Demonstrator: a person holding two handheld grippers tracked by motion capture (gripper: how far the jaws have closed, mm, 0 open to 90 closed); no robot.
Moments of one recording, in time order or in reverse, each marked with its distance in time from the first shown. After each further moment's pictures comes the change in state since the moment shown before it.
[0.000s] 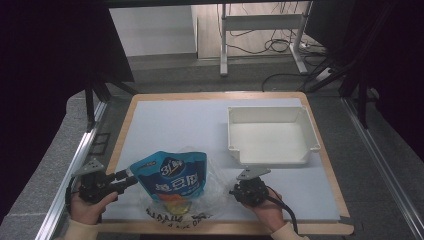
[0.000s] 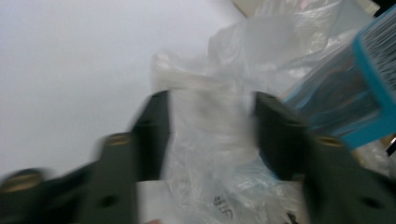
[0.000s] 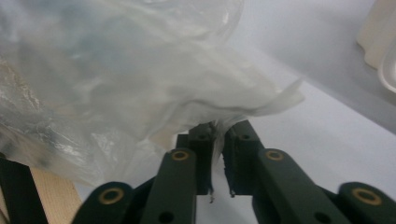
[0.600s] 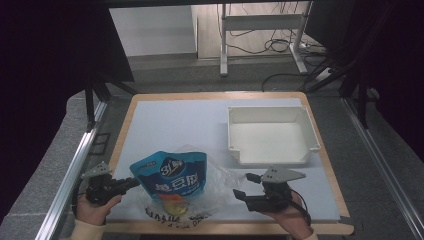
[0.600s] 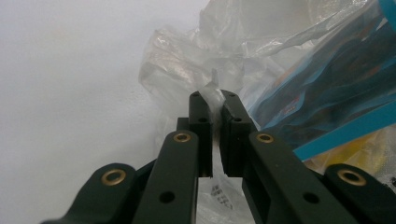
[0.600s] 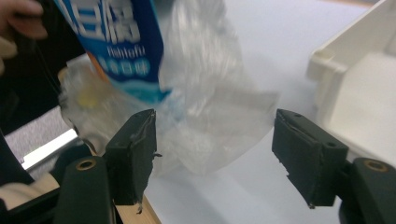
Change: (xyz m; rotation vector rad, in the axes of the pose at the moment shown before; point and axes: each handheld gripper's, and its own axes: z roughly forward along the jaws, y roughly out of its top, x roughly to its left) left arm -0.002 -0.008 0.012 0.038 -0.020 0.016; right arm 0.009 0.015 -0.088 -0.228 0.047 0.005
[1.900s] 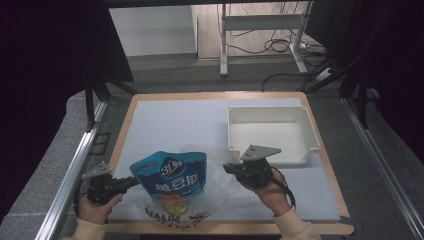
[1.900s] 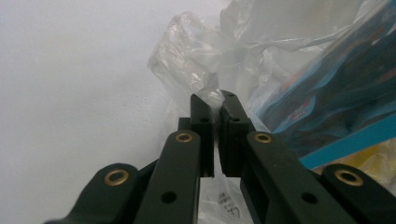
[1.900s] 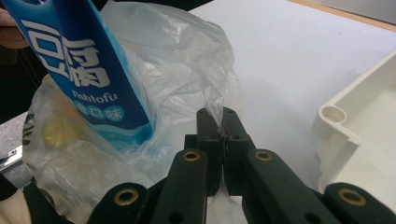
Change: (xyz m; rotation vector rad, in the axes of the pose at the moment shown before) left arm 0.004 -0.003 0.004 -0.032 0.014 -0.004; right arm -0.016 0.036 0.053 0.056 0.023 -0.064
